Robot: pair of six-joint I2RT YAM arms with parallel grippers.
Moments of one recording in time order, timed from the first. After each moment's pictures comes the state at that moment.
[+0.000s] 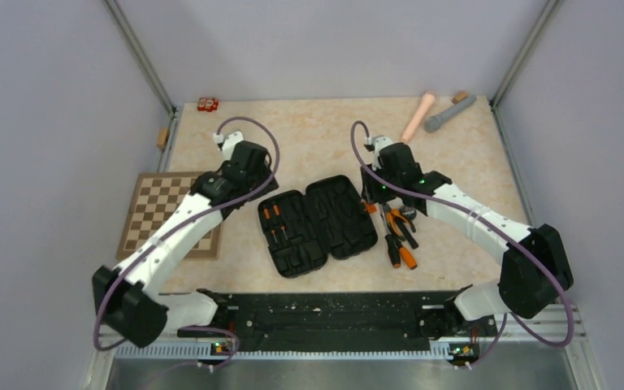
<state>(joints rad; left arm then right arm) -0.51 1.33 1.15 -0.73 -0.34 -0.81 0.57 1.42 1.02 -0.36 -0.02 0.18</state>
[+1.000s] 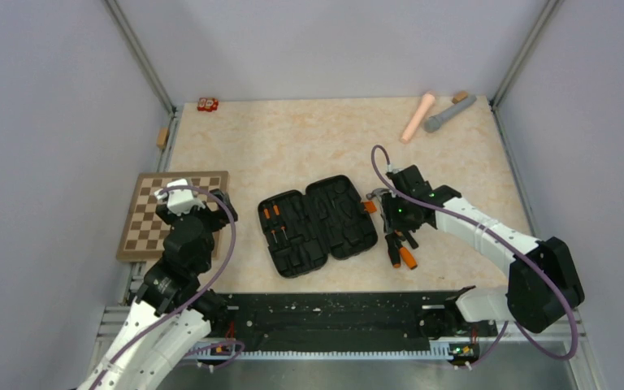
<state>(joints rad) -0.51 0.40 0.63 -0.40 -0.68 -0.31 0.51 1.31 0.85 -0.63 0.02 0.34</state>
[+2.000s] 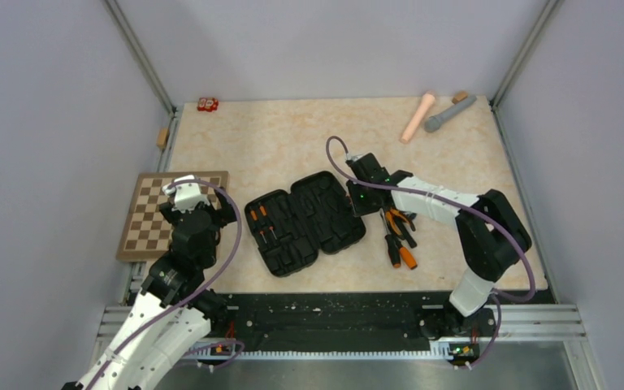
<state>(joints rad) -0.50 0.48 0.63 -0.42 -0.72 -0.28 0.65 1.69 1.08 -0.42 0.04 0.32</state>
